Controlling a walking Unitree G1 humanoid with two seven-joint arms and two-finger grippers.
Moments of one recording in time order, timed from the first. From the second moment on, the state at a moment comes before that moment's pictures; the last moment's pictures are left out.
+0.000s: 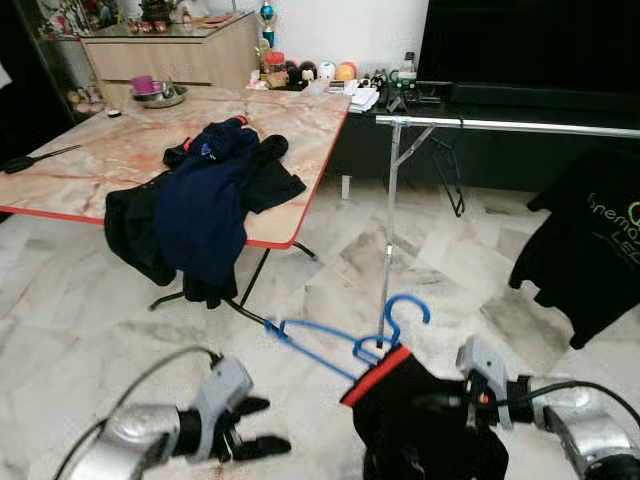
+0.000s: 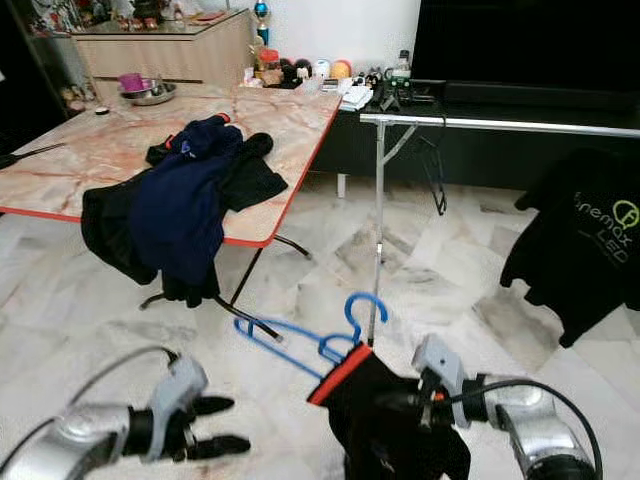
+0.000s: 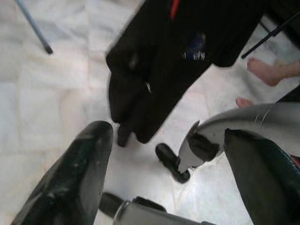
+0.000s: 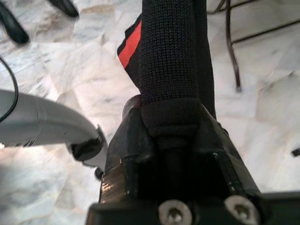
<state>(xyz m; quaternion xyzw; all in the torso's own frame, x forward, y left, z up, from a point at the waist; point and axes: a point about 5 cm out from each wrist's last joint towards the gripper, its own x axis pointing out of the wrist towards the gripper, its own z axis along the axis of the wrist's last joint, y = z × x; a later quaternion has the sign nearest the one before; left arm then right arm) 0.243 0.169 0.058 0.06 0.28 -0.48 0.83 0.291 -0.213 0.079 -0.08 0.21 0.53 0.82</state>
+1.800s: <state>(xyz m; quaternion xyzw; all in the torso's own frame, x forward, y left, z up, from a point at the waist) 0.301 0.115 0.014 0.24 0.18 -0.29 0.91 0.312 -0.137 0.160 -0.13 0.11 0.67 0.72</state>
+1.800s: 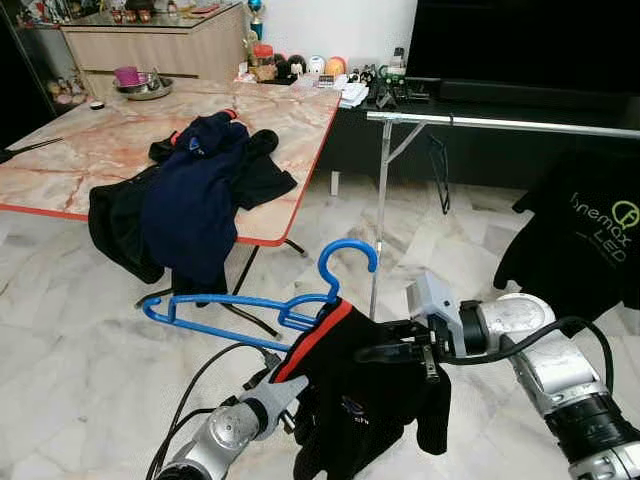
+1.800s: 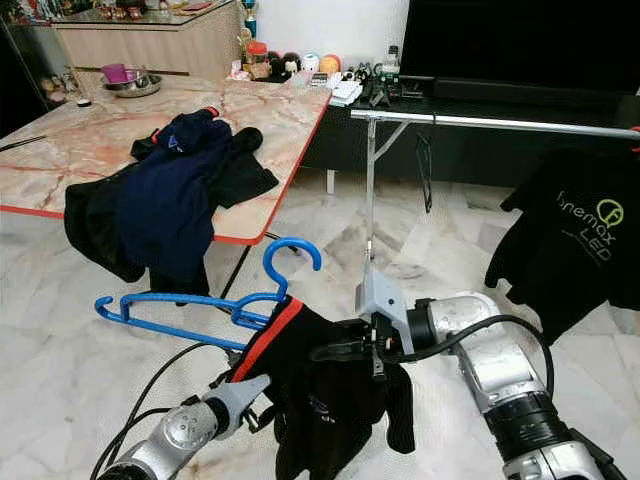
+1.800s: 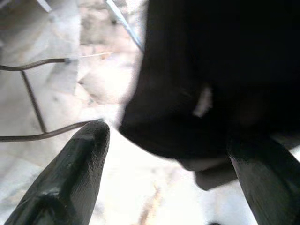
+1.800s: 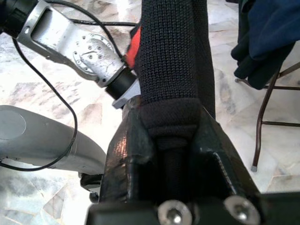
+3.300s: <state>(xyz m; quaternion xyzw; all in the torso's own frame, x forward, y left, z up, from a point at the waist) 0.299 0.110 0.007 0.24 0.21 -0.28 0.90 0.309 -0.126 0.165 -0.14 0.10 0.69 0.71</state>
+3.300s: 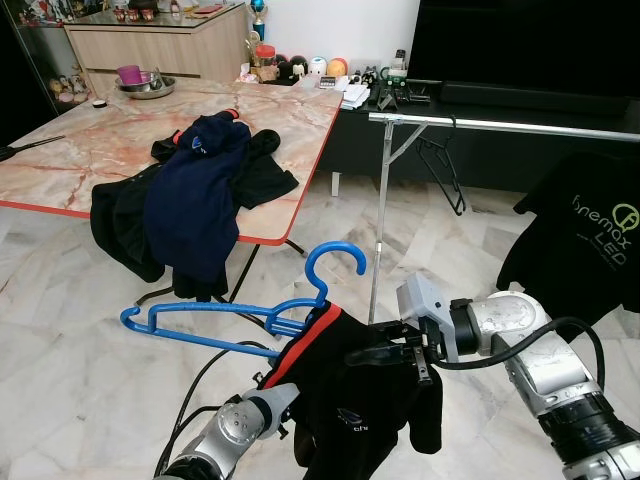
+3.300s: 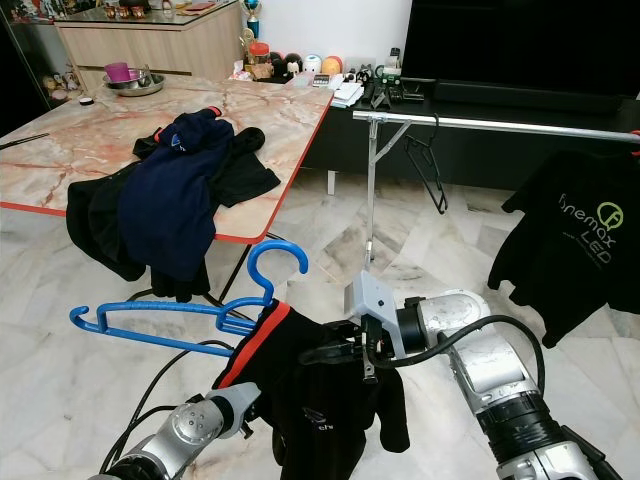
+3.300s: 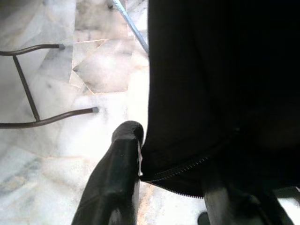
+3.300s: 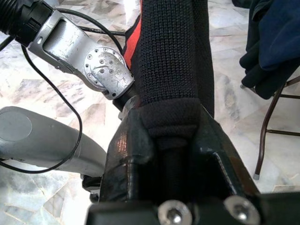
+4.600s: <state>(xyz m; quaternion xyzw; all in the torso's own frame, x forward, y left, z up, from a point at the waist) 0.297 0.153 -0.005 0.18 0.28 -0.15 0.93 0.304 -0.158 0.144 -0.17 0.15 0.64 0.73</state>
